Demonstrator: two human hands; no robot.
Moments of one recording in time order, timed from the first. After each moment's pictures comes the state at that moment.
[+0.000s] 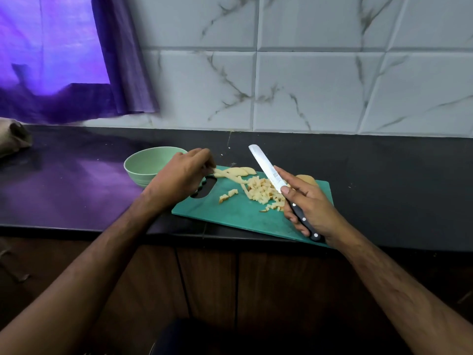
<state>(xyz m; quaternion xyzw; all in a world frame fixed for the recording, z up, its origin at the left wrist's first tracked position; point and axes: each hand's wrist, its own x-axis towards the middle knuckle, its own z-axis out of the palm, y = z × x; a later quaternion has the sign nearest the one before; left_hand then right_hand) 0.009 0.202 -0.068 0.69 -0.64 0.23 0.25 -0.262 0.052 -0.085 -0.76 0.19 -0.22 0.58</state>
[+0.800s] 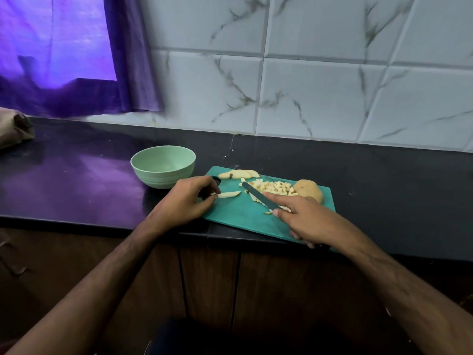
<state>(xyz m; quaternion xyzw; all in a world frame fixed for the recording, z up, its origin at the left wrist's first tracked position) -0.006 0.225 -0.108 0.69 -0.63 0.09 0.35 -0.256 0.074 -0.061 -0.93 0.26 -0.04 0.24</state>
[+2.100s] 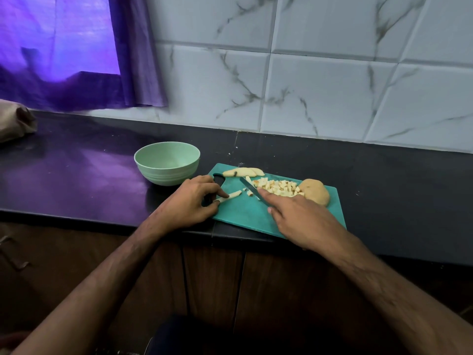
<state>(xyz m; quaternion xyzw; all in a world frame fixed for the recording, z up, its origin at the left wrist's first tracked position) 0.001 0.225 -0.114 0.70 -0.65 0.07 0.29 -0.238 0.100 -0.060 -0.96 0.26 -0.03 0.04</state>
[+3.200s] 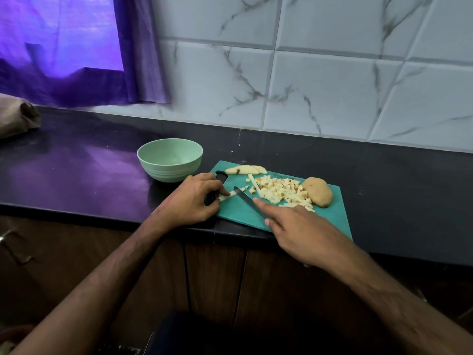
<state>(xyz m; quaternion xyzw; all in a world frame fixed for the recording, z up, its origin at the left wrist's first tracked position) -0.004 0.228 -0.110 0.71 -0.65 0.07 0.28 -0.249 0.119 -0.064 -0.97 0.23 -0.01 0.09</state>
